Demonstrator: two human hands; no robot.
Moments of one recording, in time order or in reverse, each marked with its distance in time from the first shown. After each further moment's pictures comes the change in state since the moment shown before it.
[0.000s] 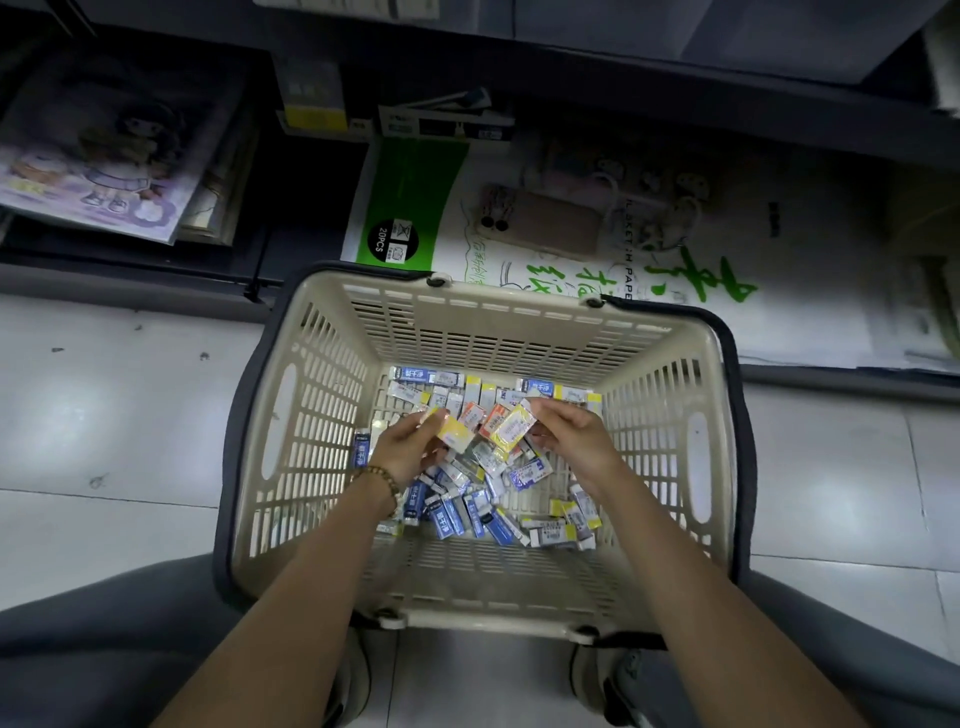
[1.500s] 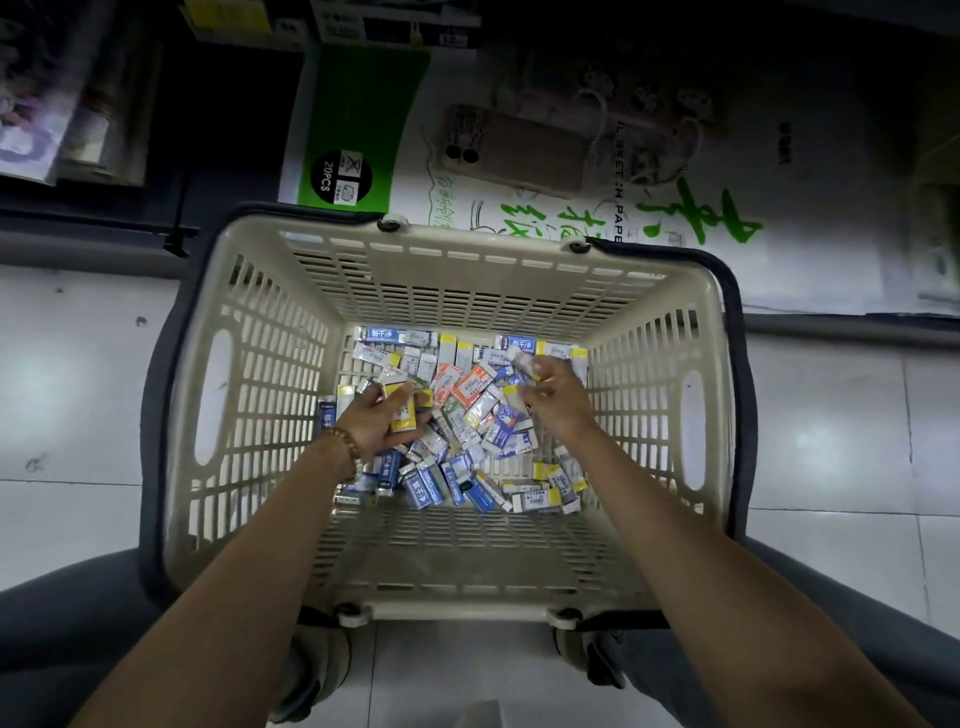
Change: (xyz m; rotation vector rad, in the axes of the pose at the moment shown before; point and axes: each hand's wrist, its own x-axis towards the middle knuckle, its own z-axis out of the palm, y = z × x) left_hand 0.024 -0.004 -0.003 0.020 -0.038 -0.197; right_hand 0.048 0.043 -0.022 -0.522 0.149 -0.024
